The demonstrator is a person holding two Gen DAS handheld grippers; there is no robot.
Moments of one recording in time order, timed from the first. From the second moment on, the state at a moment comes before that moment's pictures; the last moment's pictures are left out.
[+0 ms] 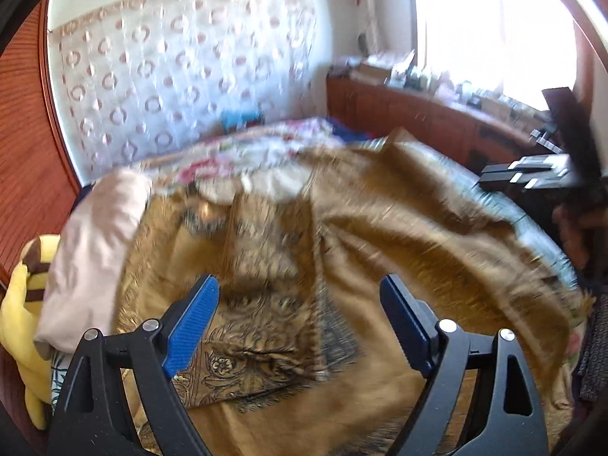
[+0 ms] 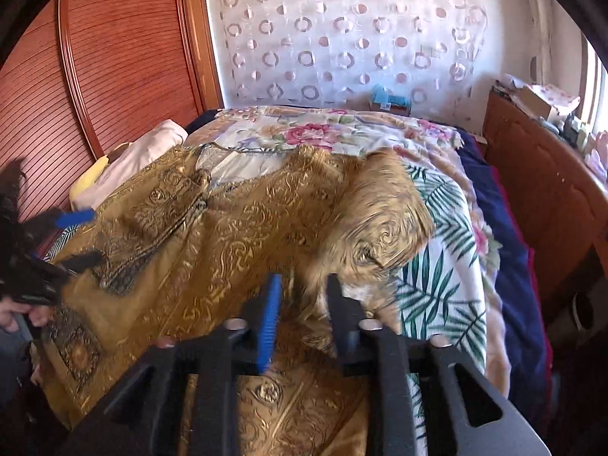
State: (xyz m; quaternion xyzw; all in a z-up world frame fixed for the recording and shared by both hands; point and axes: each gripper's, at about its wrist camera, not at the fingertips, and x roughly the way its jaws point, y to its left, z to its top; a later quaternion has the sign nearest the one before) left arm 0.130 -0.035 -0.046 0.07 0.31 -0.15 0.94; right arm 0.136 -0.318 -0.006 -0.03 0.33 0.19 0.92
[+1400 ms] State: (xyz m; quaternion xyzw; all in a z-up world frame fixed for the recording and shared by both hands) left arm 0.087 -0.028 -0.035 0.01 0.28 -0.17 0.94; right arm 0.240 -0.241 0.002 -0.02 0.34 0.21 0.92
